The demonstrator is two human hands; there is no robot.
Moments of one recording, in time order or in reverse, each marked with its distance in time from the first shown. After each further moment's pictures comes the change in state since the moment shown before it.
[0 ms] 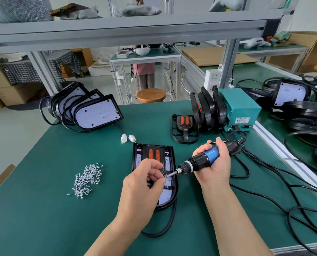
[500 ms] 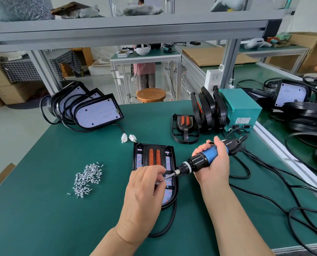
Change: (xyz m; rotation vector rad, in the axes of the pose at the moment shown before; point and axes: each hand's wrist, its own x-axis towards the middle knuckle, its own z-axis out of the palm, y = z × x) left_hand -0.006 -0.019 0.013 0.276 0.150 0.355; right_hand 0.001 0.005 0.001 -0.110 0.023 -0.072
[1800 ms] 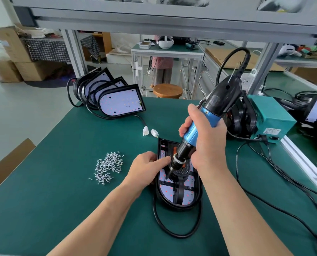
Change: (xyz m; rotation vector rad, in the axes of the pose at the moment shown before) left_hand 0.046 -0.084 -0.002 -0.487 -0.310 -0.831; right_hand -0.052 0.065 0.088 -0.763 -0.493 -0.375
